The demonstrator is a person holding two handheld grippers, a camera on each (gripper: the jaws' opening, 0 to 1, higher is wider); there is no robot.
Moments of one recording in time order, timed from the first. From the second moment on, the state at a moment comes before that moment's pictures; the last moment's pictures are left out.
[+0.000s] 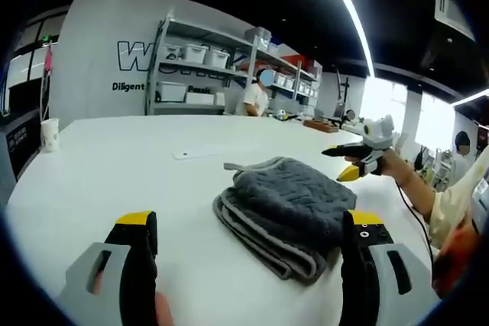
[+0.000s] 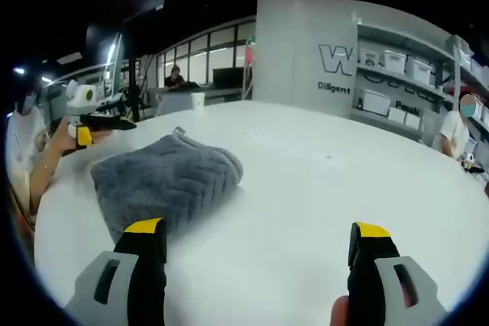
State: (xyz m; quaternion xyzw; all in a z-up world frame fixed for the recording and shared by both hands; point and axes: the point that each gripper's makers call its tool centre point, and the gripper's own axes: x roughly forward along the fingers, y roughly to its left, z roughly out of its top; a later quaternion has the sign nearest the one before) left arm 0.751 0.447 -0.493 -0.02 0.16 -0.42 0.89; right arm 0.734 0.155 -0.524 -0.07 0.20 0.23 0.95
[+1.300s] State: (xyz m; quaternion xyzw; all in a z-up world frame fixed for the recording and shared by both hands) left arm 0.748 0.452 -0.488 -0.01 0.15 -0.42 0.90; right arm 0.730 0.158 -0.523 -0.08 0.21 0.24 0.95
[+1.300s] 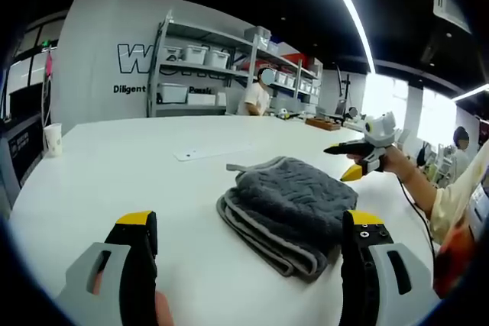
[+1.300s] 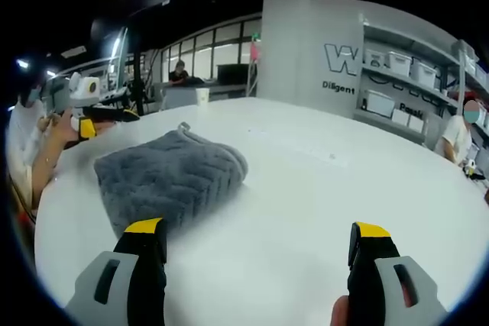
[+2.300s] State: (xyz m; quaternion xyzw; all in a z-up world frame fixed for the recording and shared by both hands) left arm 0.746 0.455 -0.488 0.00 0.16 -0.41 0.90; right arm 0.677 0.288 -0.477 -0.16 0.09 0.38 0.91
